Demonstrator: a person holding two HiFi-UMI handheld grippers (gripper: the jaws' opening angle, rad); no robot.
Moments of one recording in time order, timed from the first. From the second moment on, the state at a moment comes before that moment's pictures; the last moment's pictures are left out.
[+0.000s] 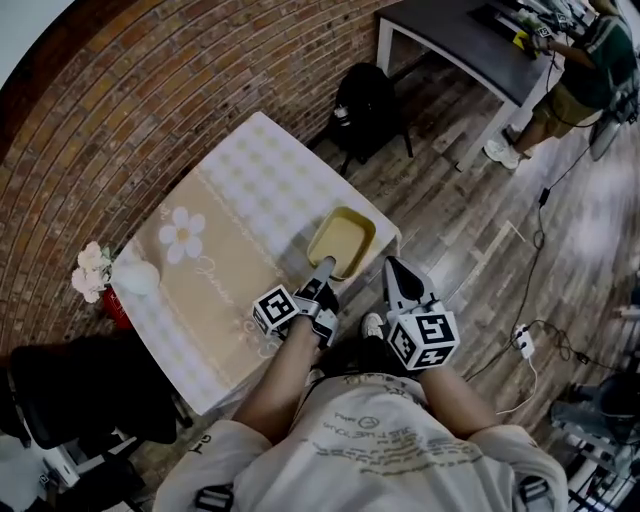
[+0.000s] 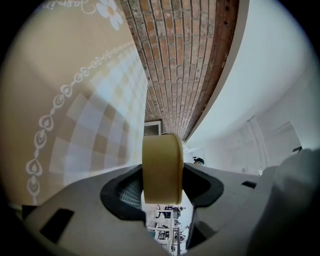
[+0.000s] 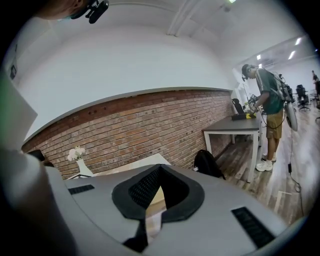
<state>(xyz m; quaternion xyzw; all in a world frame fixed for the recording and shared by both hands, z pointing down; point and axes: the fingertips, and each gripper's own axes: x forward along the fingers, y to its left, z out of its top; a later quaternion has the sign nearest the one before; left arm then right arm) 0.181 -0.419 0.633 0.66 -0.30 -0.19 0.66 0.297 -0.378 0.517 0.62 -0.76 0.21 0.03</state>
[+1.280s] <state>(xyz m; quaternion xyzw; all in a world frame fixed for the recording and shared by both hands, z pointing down) 0.197 -0.455 0.681 0.63 -0.44 -0.15 0.62 0.328 -0.434 0.542 0.52 -0.82 0.23 0.07</state>
